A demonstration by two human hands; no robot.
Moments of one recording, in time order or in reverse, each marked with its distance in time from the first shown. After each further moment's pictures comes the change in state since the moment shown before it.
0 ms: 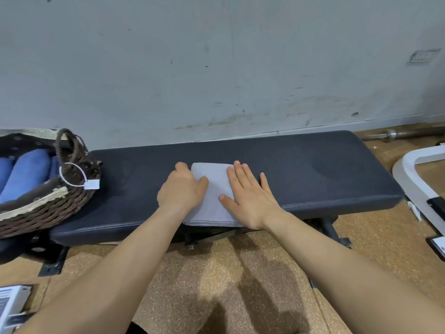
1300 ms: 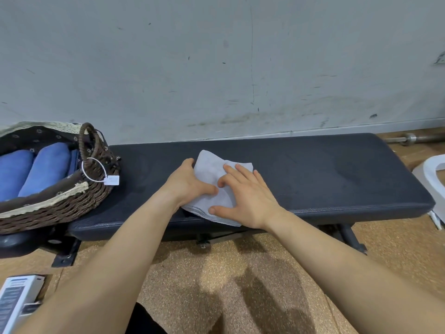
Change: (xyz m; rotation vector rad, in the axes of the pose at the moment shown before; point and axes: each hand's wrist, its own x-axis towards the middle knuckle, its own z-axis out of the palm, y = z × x) left_hand 0.019 -0.030 -0.034 -0.350 -0.289 0.024; right_hand 0.019 -0.040 0.001 0.110 0.128 -0.180
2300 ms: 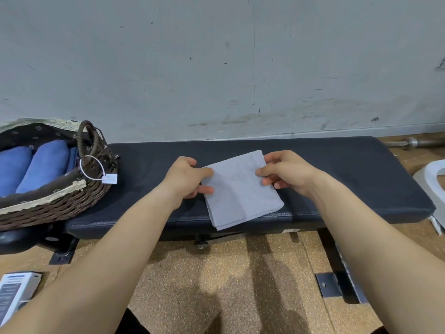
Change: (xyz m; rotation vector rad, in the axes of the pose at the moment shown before) left_hand -0.004 0.017 0.003 -0.442 0.060 -0.161; right_hand 0.014 0.064 -0.073 0.951 -0.058 0.497
